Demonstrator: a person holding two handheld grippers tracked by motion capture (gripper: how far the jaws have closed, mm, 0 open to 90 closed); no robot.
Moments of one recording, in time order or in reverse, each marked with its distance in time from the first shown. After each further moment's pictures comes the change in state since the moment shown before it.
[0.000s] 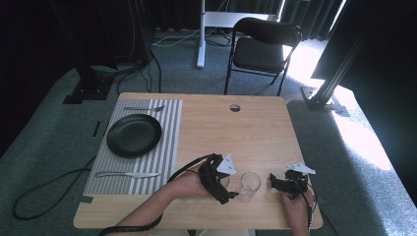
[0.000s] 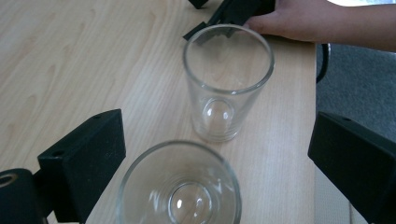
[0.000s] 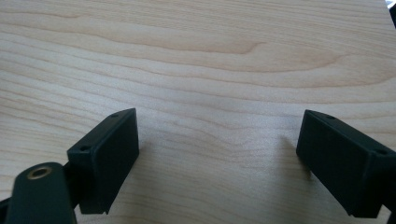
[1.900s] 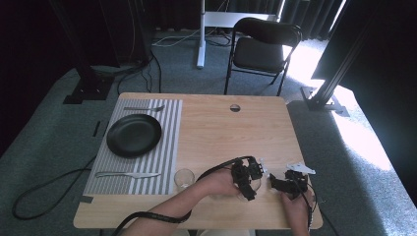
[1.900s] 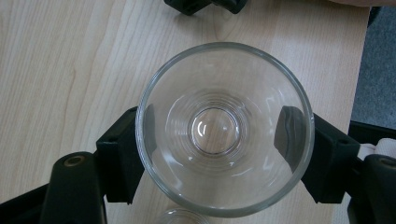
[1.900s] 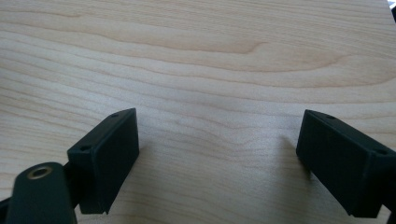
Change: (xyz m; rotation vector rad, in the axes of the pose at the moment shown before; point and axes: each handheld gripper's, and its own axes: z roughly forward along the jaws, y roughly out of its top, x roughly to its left) left arm -0.008 0.059 0.077 0.349 0.014 0.020; right arm 0.000 0.000 0.000 0.000 0.005 -0.005
